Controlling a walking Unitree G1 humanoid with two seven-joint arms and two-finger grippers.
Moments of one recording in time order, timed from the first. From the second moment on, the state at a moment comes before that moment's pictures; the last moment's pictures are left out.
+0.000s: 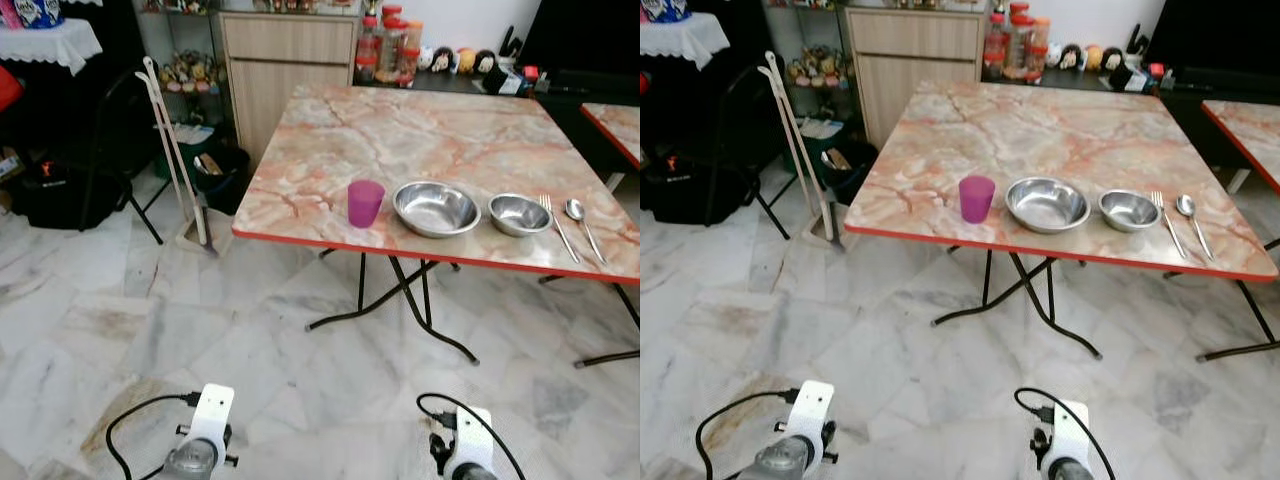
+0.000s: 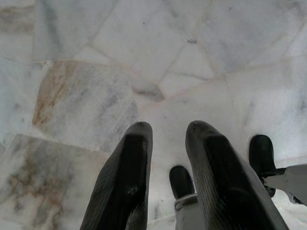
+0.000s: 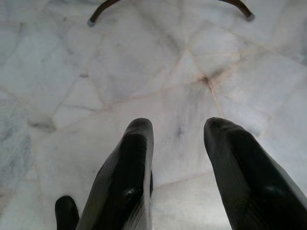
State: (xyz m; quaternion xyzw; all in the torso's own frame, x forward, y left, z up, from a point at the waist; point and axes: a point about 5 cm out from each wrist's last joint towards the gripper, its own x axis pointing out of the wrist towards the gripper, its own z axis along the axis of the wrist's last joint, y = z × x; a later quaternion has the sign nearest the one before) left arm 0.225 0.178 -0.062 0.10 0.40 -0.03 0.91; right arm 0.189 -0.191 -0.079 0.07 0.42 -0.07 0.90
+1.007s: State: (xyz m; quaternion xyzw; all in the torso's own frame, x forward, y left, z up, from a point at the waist) left arm 0.220 0.181 -0.064 0.11 0.41 -0.04 0.91; right arm 0.198 -0.186 -0.075 0.07 0.41 -0.06 0.91
